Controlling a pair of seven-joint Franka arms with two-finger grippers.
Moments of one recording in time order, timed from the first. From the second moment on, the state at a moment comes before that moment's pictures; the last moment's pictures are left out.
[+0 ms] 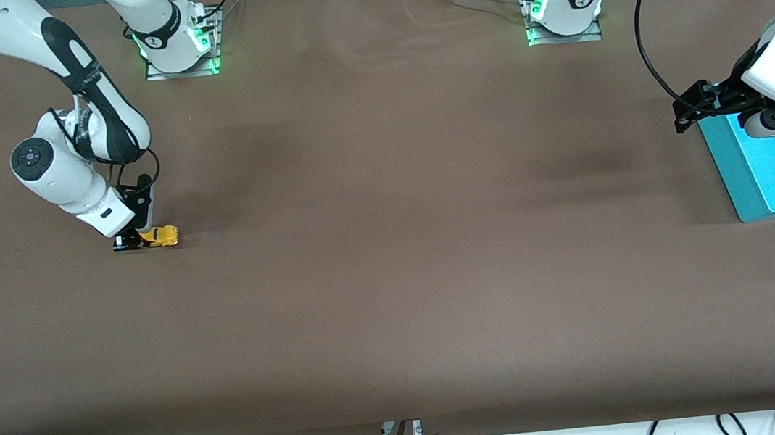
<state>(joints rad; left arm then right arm) 0.04 0.03 -0.09 -1.66 0.02 1.68 -0.05 0.00 0.31 -0.07 -2.39 -0.01 2.80 -1.64</state>
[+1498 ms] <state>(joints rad) 0.04 0.03 -0.09 -1.65 0.02 1.68 -0.05 -0.31 0.37 -0.05 -2.29 -0.01 2.78 -1.95</state>
